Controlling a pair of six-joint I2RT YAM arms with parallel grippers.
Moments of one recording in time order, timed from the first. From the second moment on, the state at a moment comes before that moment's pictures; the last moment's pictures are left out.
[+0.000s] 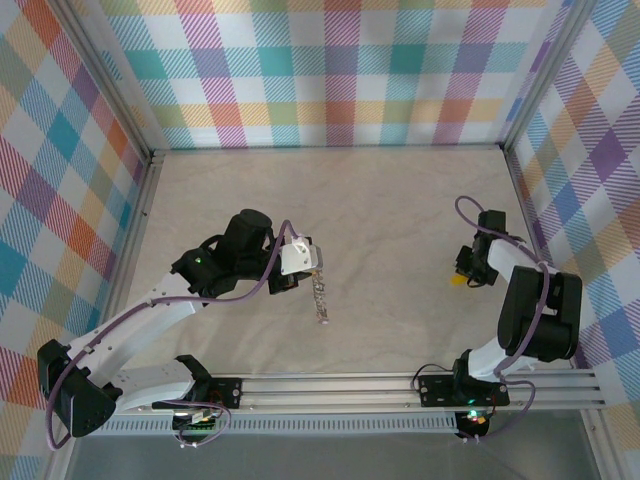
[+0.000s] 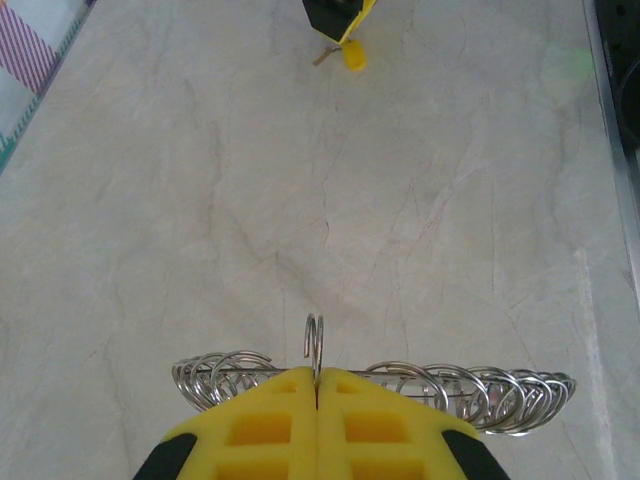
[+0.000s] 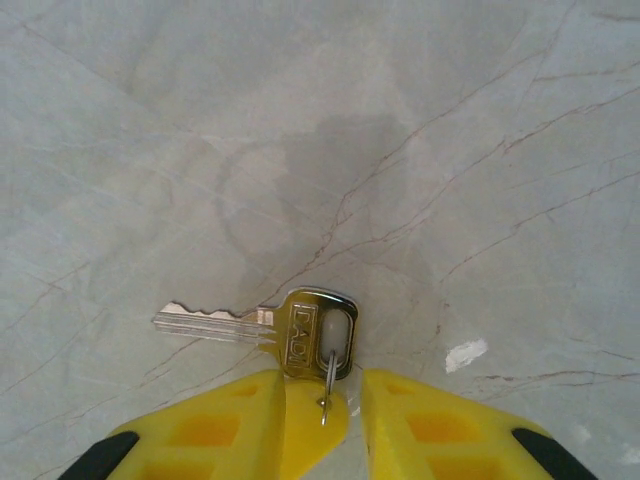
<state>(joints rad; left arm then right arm) -0.72 1.12 1.02 -0.56 0.37 0.62 -0.18 1.52 0.81 -0.56 0.04 0.30</state>
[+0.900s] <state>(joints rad) -0.72 1.12 1.02 -0.56 0.37 0.62 -0.18 1.53 0.81 -0.56 0.04 0.31</state>
